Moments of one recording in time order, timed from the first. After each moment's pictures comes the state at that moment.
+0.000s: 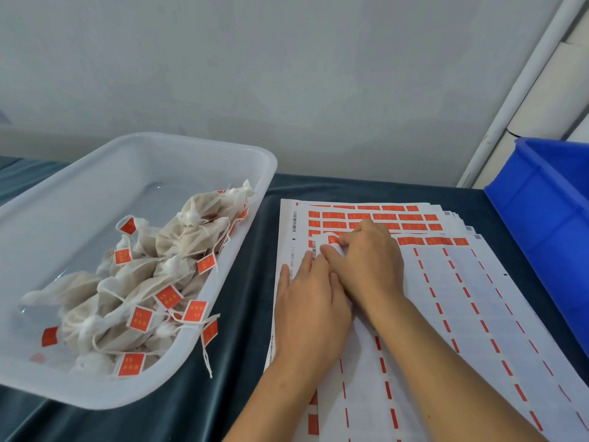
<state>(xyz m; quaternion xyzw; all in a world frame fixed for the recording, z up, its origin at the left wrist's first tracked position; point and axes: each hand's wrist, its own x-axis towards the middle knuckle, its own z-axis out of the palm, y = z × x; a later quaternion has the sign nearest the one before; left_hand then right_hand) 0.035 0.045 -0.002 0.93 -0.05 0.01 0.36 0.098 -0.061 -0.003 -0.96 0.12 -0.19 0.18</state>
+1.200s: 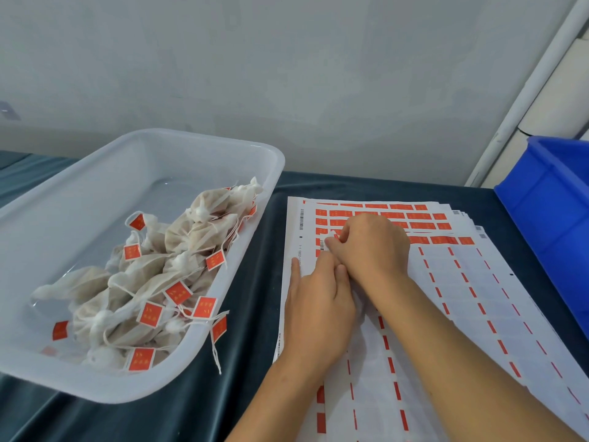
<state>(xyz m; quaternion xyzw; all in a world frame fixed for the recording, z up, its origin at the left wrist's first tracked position) 0.033 0.047 0.002 0.87 -0.04 0.01 0.49 0.117 -0.054 0.013 -0.98 0.11 -0.14 0.10</state>
